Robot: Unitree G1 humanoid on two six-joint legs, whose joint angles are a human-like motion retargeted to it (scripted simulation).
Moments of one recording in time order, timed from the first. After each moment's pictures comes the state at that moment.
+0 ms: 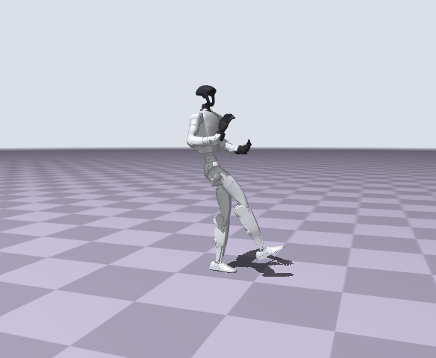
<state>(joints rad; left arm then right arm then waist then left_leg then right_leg) -0.16 -0.02 -0.46 0.40 -0.65 -0.20 -0.22 -0.04 -0.54 0.30 -0.20 -0.54 -0.74 -0.90 -0.44 0.10 0.20 0.05 -0.11 -0.27 0.22 0.02 0.11 -0.48 0.10 -0.06 0.18 0.00 -0.01</state>
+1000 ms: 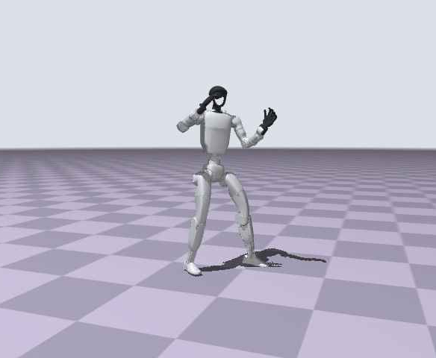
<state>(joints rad) -0.33 0.43 0.22 -0.02 -0.10 -0.43 0.31 -0.65 -0.97 0.21 -0.04 0.30 -0.59 -0.07 -0.31 0.03 0.01 -0.31 0.46 0.34 0.20 0.30 -0.12 -0.04 -0.05 -0.17 0.29 -0.25 0.10</state>
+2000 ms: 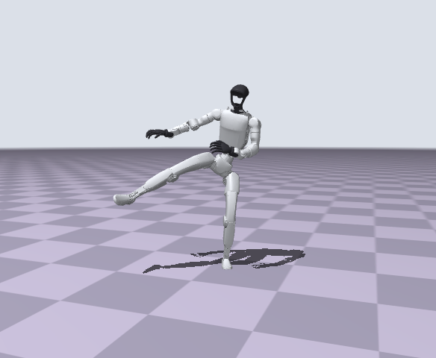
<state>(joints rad) -0.40 0.29 -0.33 0.34 0.48 -0.60 -0.02 -0.51 -0.90 -0.13 1.42 -0.92 -0.25 -0.58 -0.57 0.46 0.32 -0.71 0.37 -0.44 0.59 -0.33 0.10 -0.85 -0.63 -0.09 0.50 0.37 -0.26</state>
